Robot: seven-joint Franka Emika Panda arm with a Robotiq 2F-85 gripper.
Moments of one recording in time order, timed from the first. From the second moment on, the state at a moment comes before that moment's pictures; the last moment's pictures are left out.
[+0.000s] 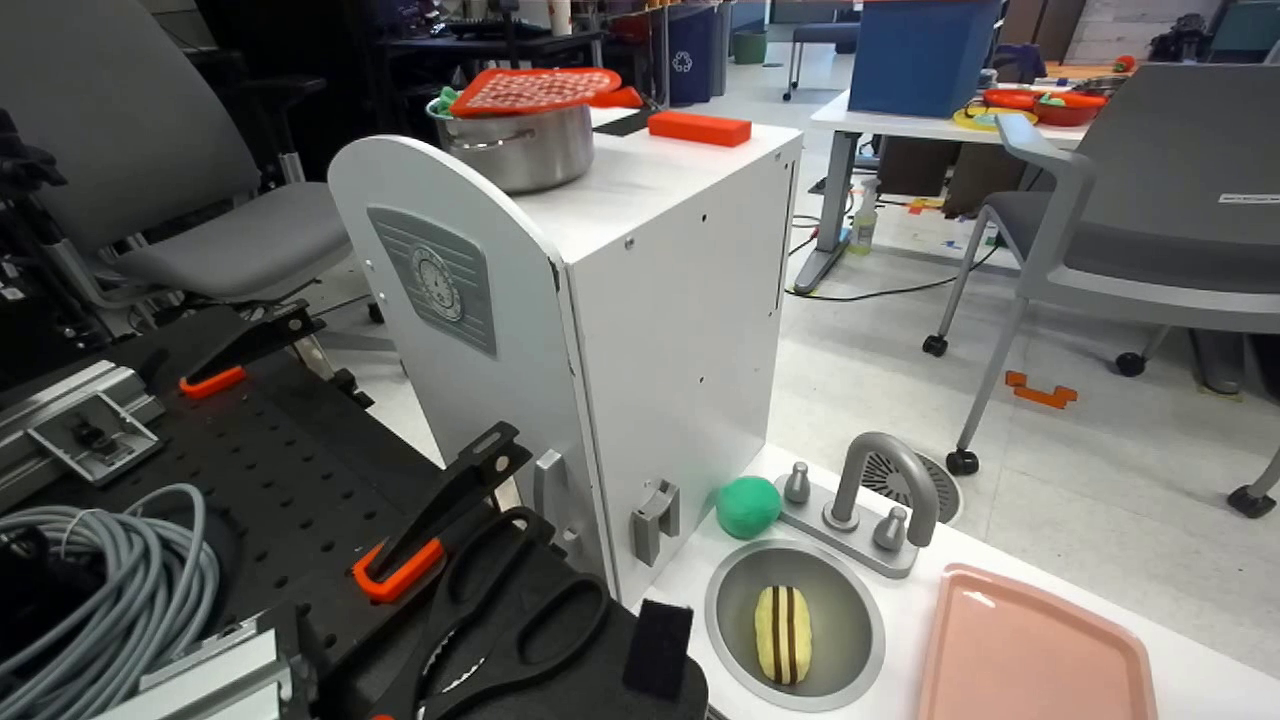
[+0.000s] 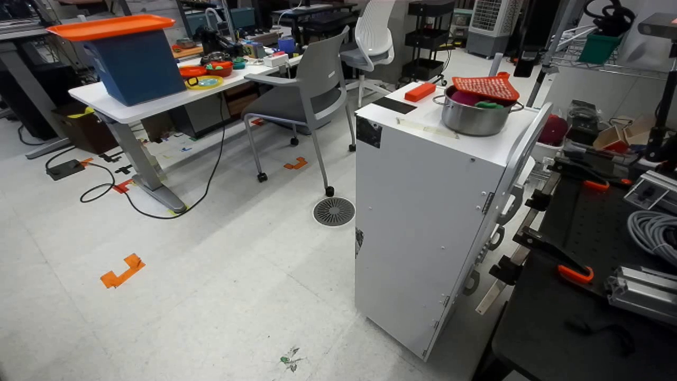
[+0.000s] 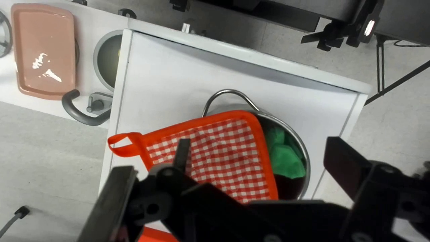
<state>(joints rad) 0.04 -0.09 0.01 -2.40 -0.09 2.28 -0.21</state>
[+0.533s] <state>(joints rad) 0.04 -0.01 0.01 -2.35 -0.14 2.28 -0.24</state>
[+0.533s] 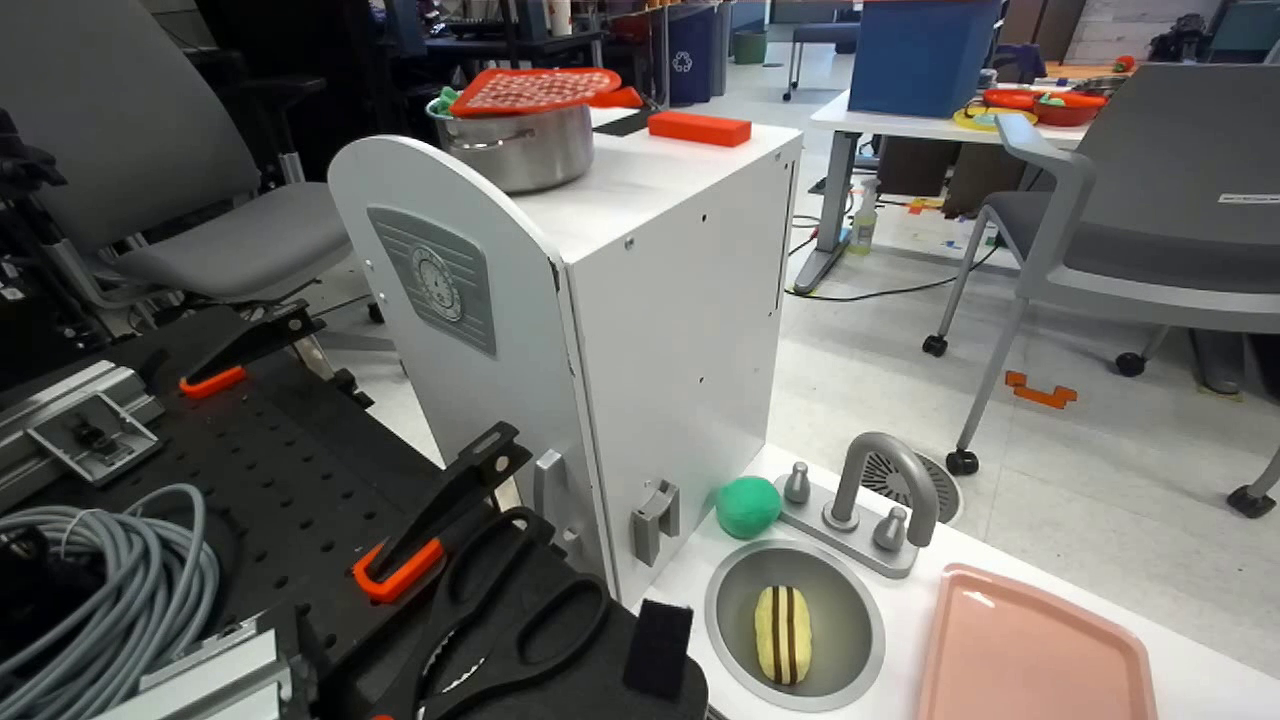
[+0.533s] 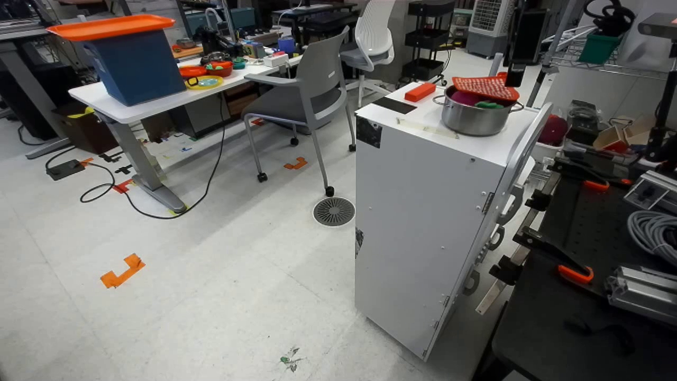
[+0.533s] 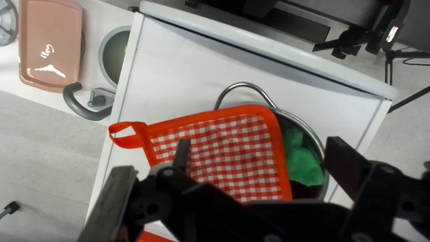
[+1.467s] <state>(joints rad) 0.04 0.07 0.02 -2.32 -0.21 2.28 -0.28</state>
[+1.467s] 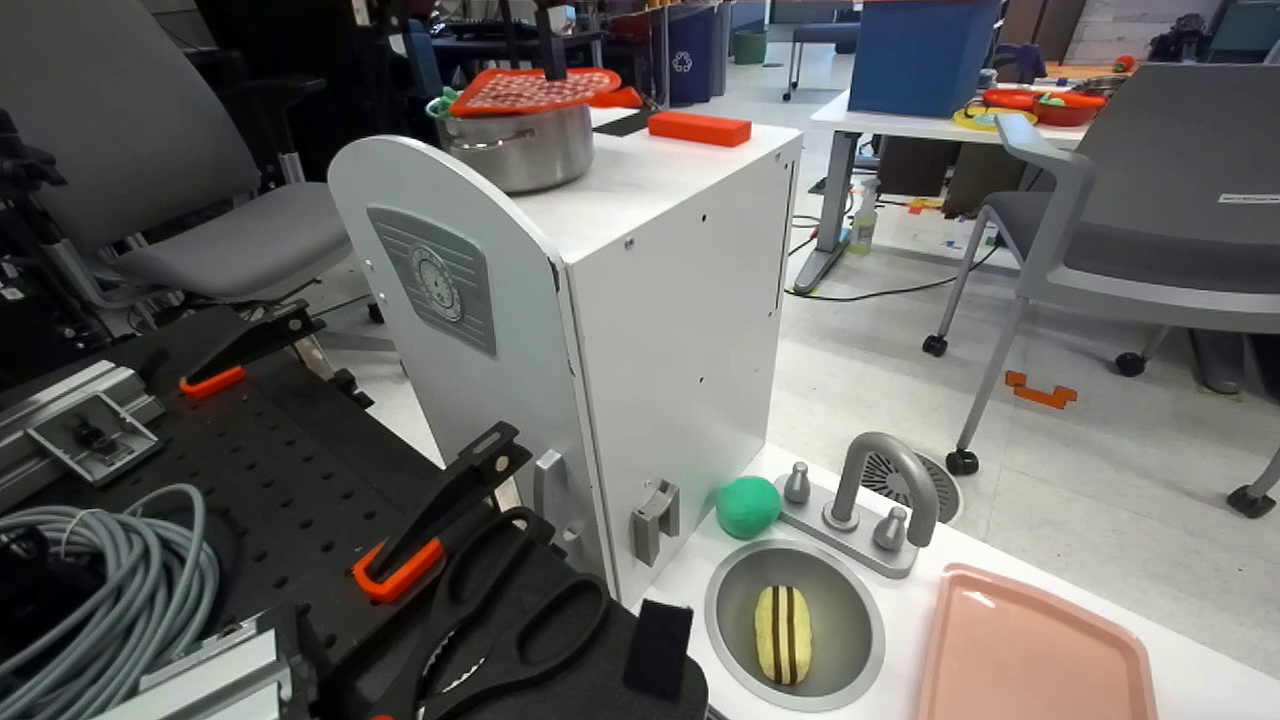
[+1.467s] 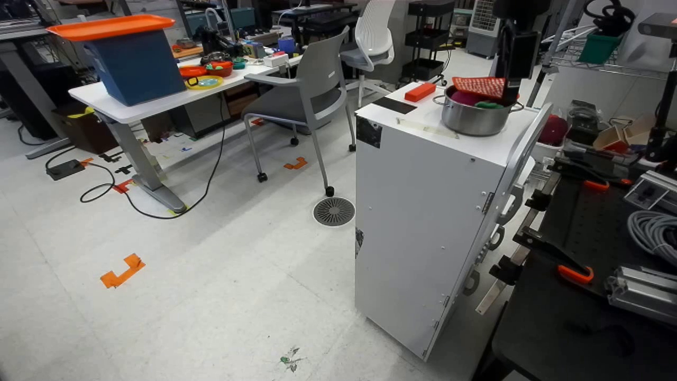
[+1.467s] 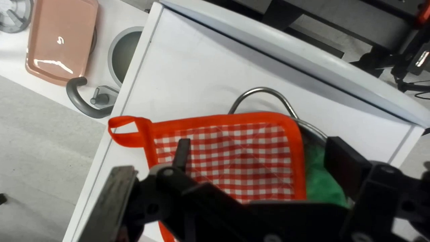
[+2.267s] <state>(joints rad) 0.04 0.08 0.02 -2.31 -0.21 2.28 -0.33</state>
